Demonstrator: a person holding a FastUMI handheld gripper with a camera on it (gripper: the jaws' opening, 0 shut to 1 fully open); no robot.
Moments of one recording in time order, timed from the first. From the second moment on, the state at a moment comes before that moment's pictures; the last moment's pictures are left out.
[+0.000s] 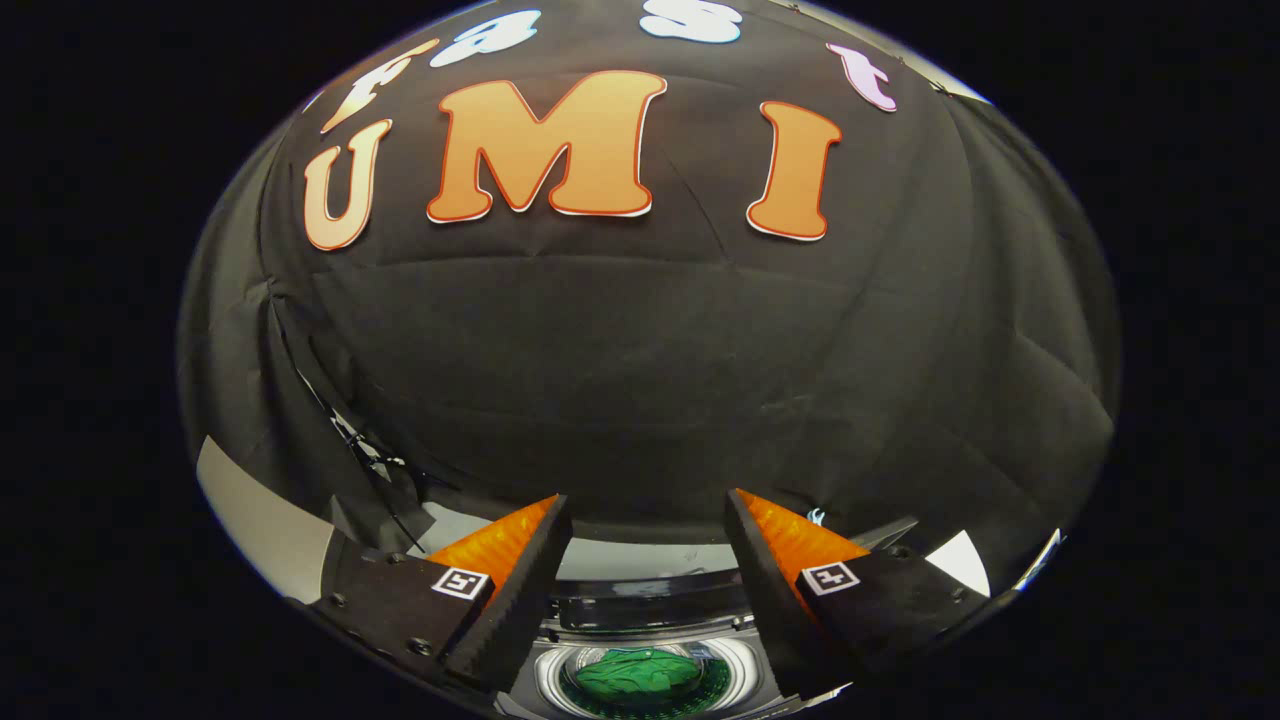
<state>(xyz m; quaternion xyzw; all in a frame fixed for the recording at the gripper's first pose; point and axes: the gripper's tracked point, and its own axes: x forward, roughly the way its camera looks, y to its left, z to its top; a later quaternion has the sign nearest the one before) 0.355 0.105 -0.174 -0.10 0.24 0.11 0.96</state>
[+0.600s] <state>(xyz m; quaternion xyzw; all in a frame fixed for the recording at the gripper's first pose) 0.358 0.109 -0.207 -0.08 0.28 0.11 0.95</state>
